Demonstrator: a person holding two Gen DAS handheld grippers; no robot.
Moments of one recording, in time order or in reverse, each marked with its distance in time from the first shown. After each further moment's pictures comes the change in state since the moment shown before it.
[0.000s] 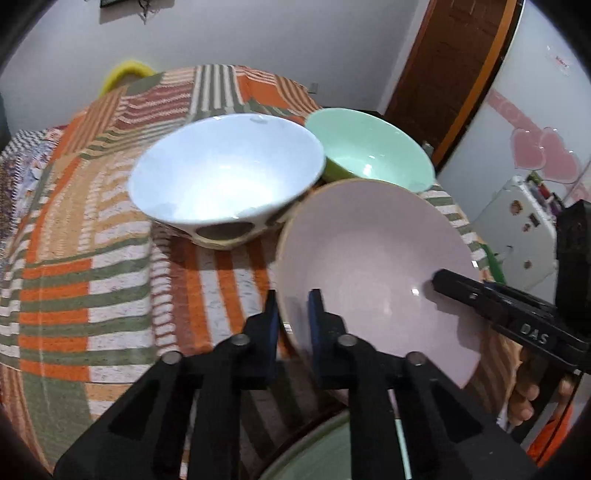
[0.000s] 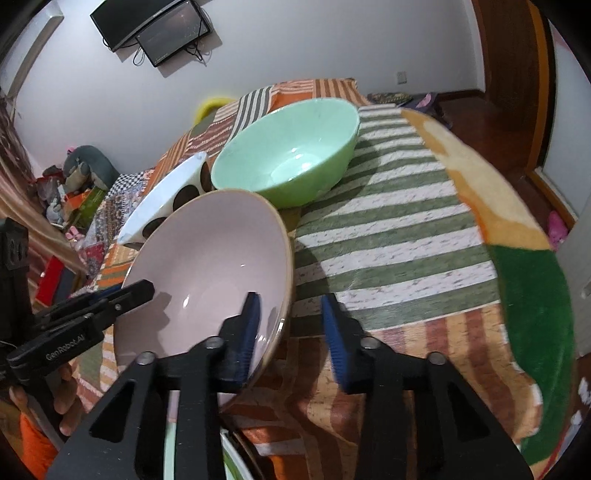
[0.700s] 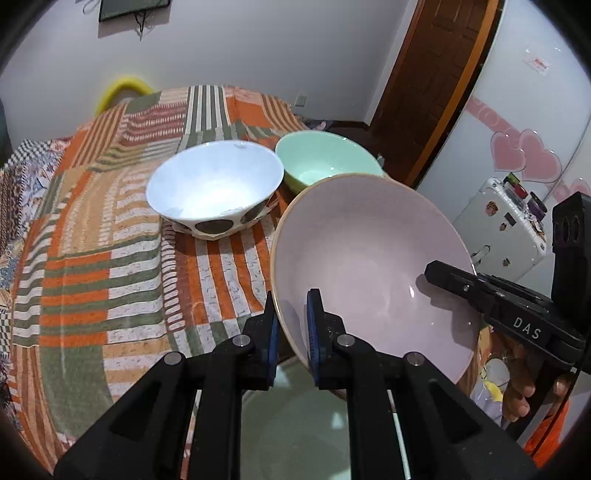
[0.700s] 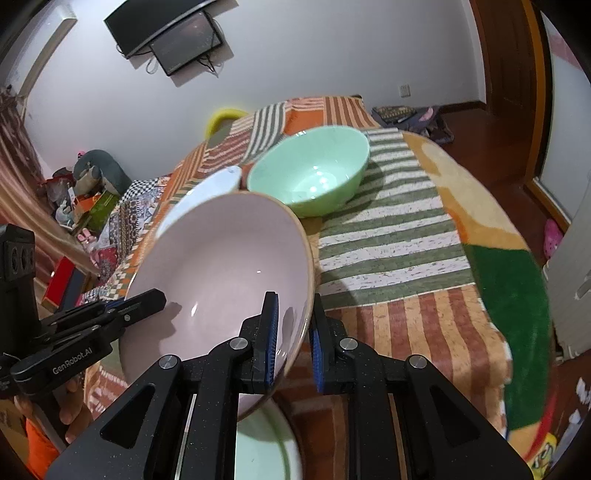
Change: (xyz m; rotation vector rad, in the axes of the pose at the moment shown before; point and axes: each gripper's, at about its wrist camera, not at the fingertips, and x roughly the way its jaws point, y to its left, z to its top) left arm -0.073 -0.029 -0.019 0.033 -0.062 -0.013; right arm -0.055 0.024 -0.006 -0.048 -0.055 -0.033
